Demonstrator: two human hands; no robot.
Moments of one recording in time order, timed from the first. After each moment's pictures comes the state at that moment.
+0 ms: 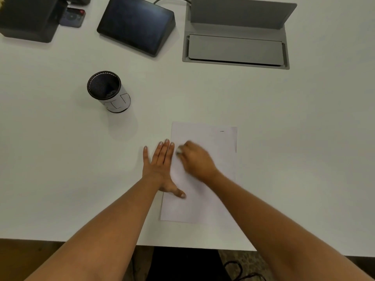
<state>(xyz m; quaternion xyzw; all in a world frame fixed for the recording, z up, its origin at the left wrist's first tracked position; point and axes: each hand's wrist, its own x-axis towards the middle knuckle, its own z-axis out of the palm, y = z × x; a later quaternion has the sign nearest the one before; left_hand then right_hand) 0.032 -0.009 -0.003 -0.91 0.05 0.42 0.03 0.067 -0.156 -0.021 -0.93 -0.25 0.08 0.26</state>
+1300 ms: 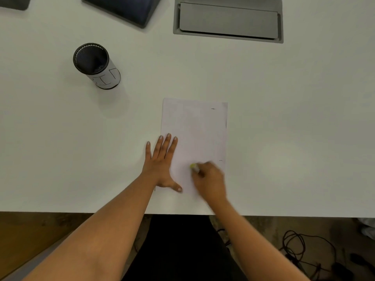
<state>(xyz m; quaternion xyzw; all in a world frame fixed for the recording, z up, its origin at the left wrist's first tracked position) -0.026 -0.023 -0.009 -0.91 0.09 0.39 -0.05 -0.066 -0.201 0.003 -0.94 0.05 0.13 0.31</state>
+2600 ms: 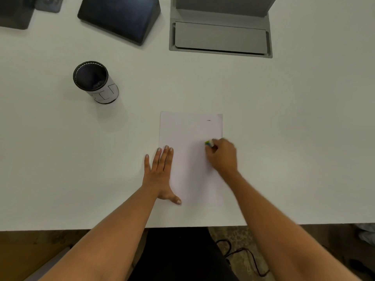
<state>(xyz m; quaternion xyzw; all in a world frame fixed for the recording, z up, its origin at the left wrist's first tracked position) -0.022 -0.028 -0.004 -0.90 0.08 0.43 -0.04 0.039 -0.236 0.005 -0.96 0.08 0.08 0.24</state>
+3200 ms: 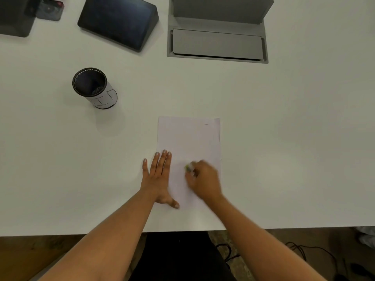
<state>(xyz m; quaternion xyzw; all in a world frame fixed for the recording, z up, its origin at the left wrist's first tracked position) -0.018 -0.030 -0.001 -0.89 0.08 0.44 -0.03 -0.019 -0.197 0.020 -0.95 0.00 0.15 0.28</state>
